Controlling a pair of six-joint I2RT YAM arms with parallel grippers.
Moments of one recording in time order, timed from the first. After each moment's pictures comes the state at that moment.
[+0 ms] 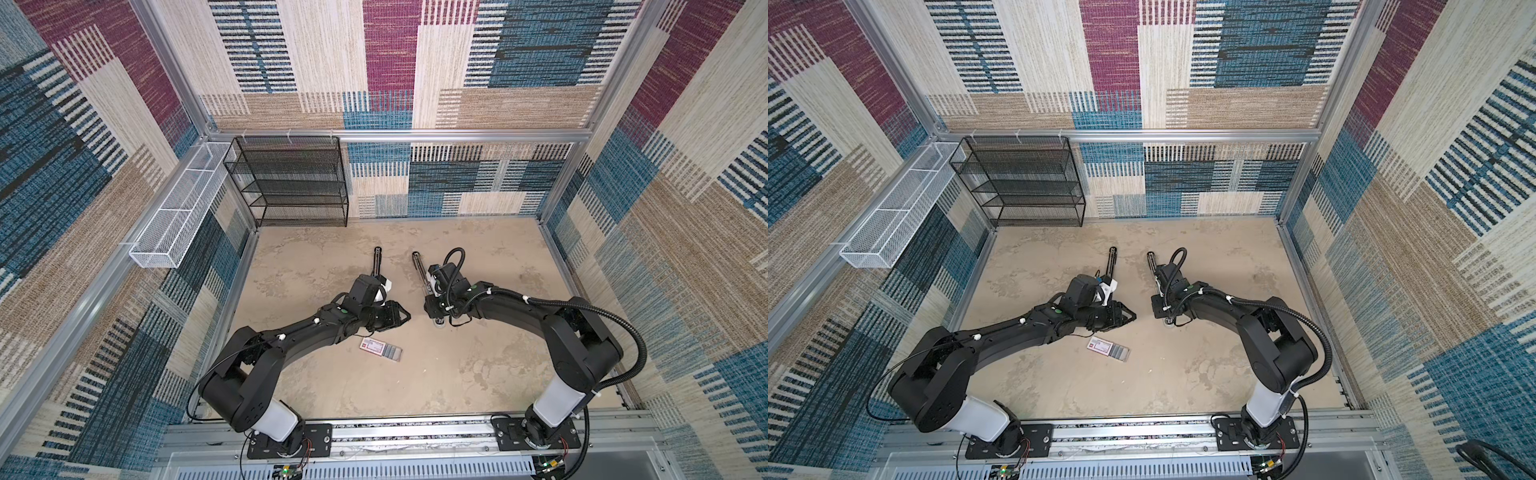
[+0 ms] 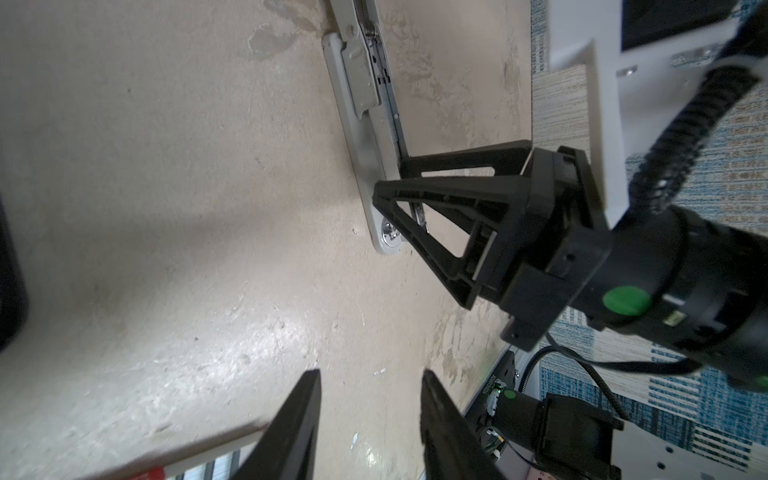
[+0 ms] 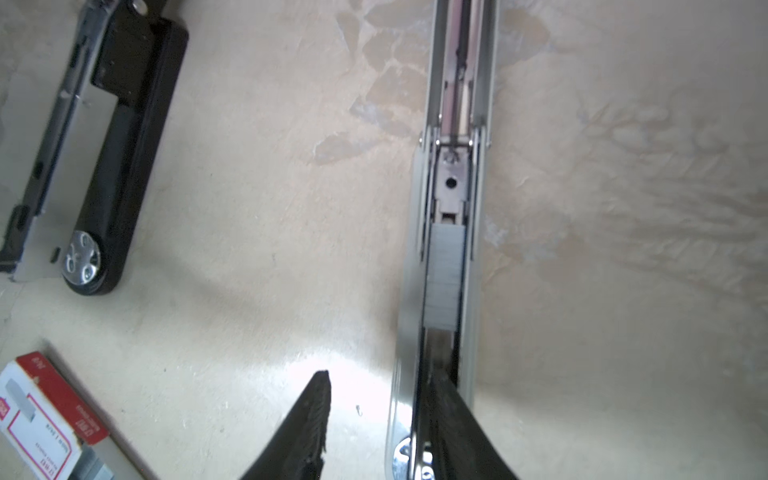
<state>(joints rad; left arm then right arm) -0.63 1.53 0.82 -0.05 0.44 -0.79 0.58 1.70 1.02 -0.37 -0.03 0.33</state>
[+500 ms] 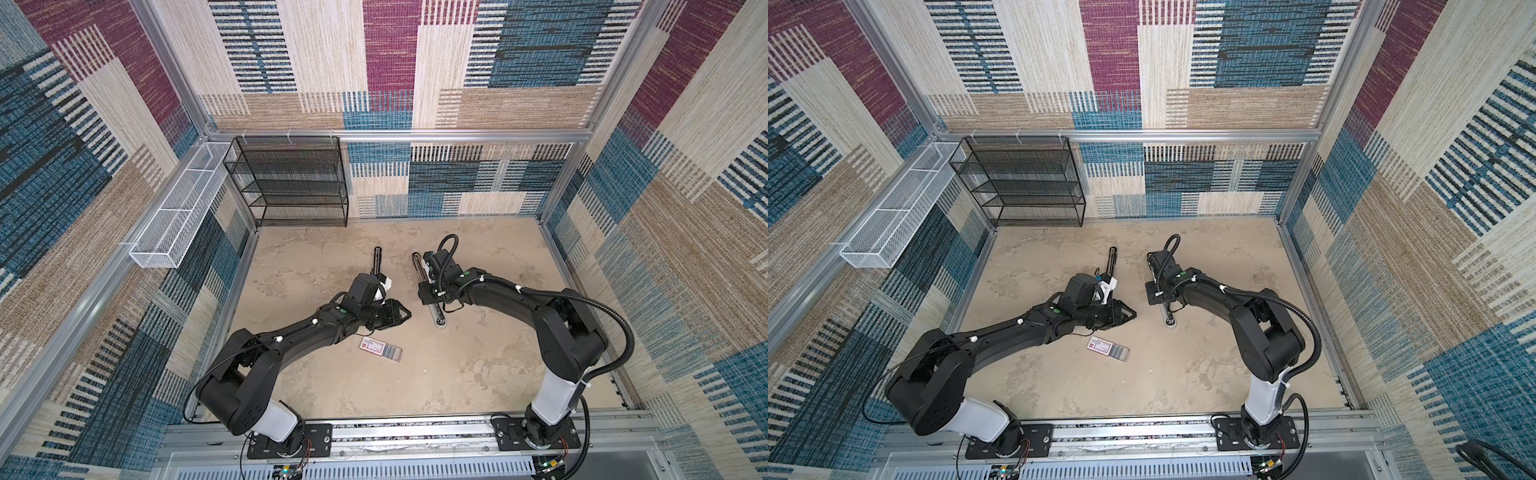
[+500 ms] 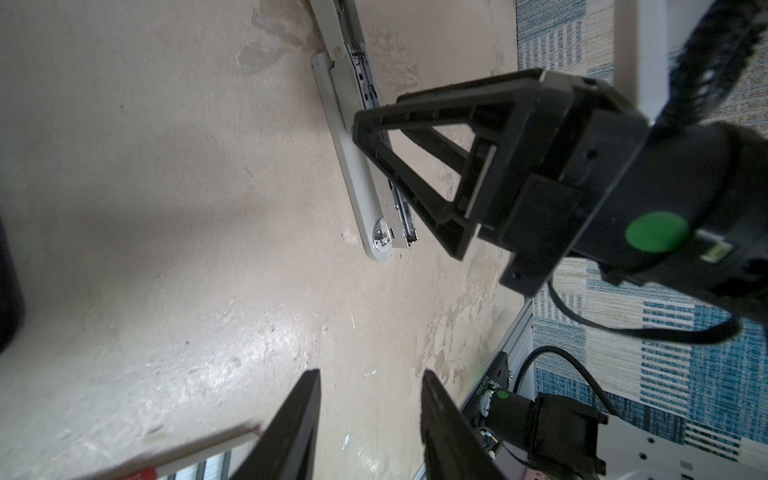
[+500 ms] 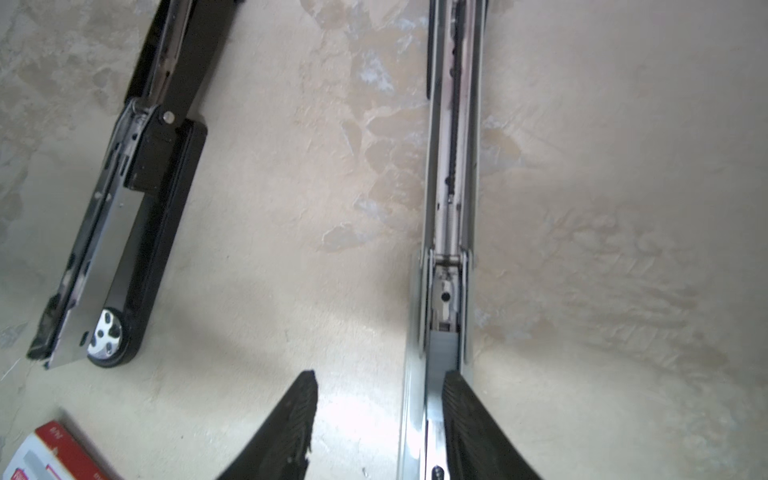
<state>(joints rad) -0.63 1.51 0.82 -0.05 0.44 -0.79 0.58 1.81 1.22 -0.42 0.03 0.31</state>
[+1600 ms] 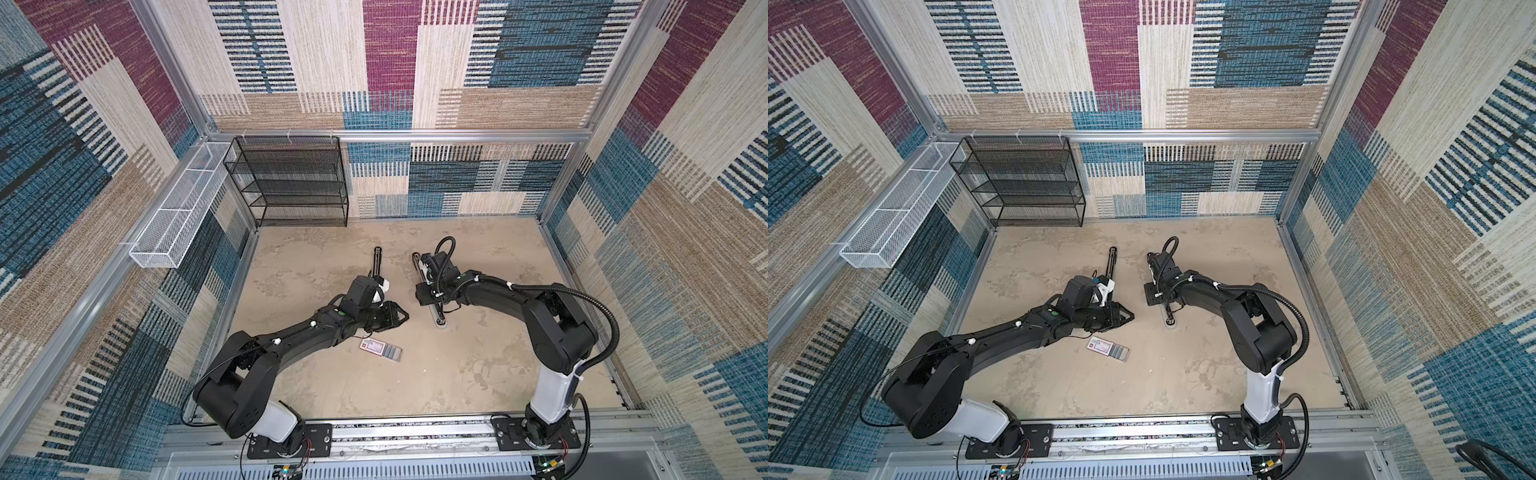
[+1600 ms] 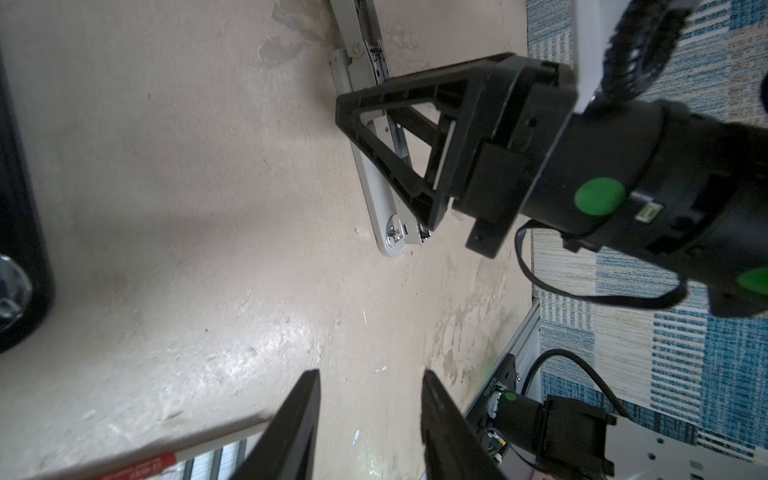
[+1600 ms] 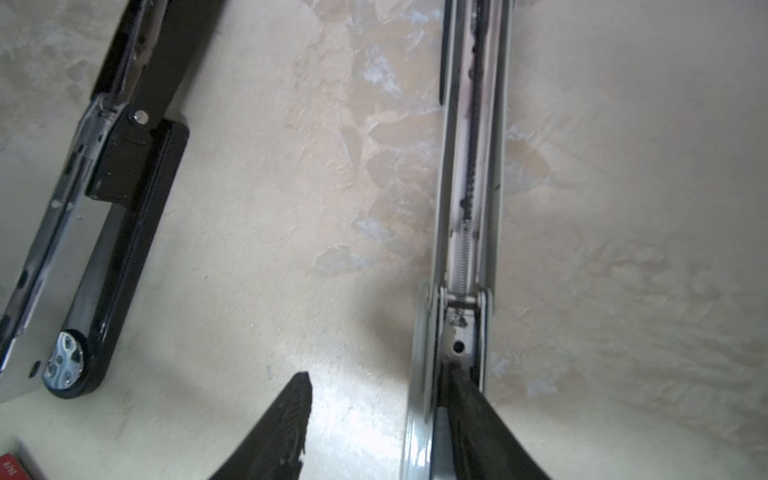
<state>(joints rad) -0.62 1.50 0.80 -0.05 0.42 -0.79 0.56 1.86 1.18 -0.33 -0.01 0.28</state>
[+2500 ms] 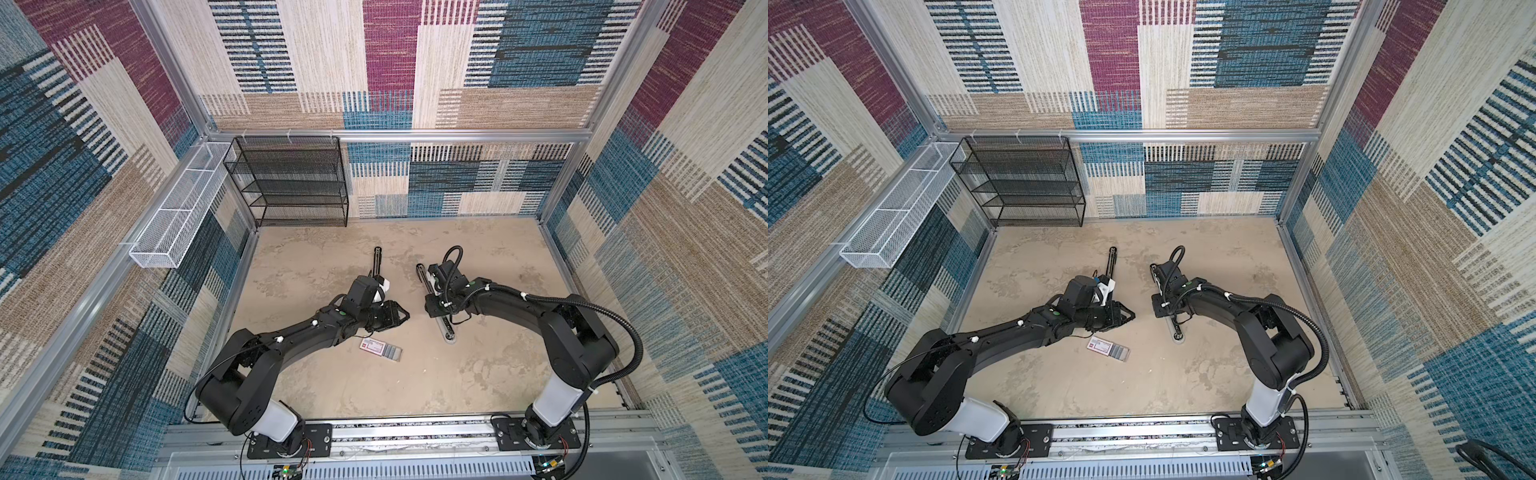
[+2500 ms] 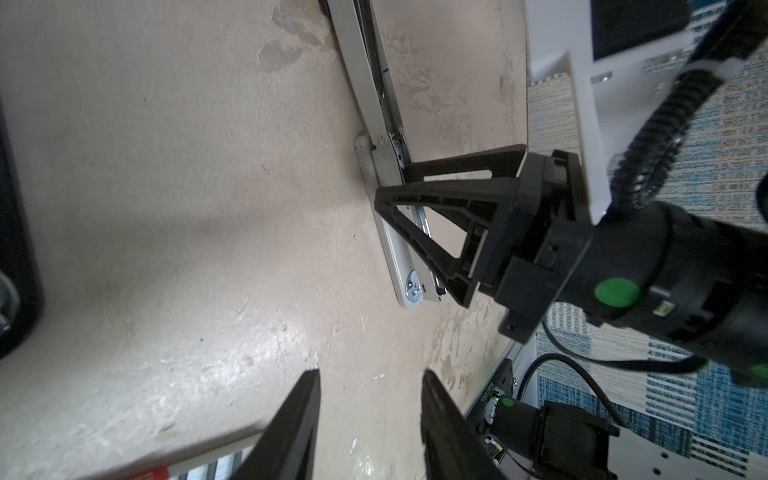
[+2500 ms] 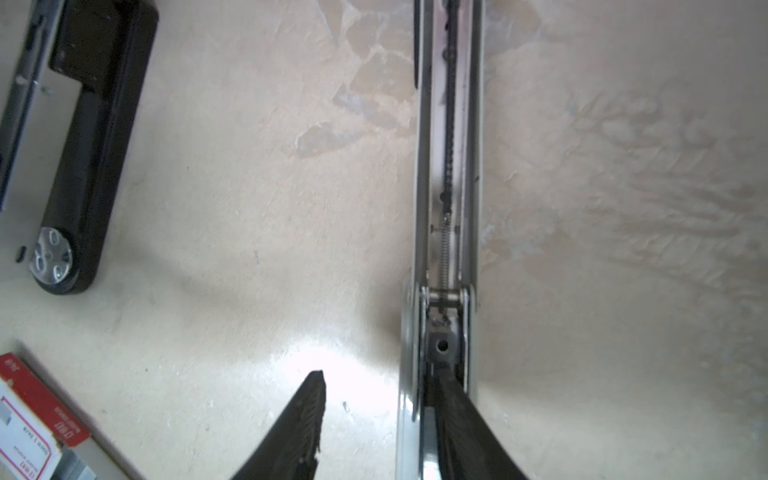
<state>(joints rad) -0.62 1.51 0.80 -0.02 0.42 -0.81 0.58 1.73 1.06 -0.43 -0.02 0.31</state>
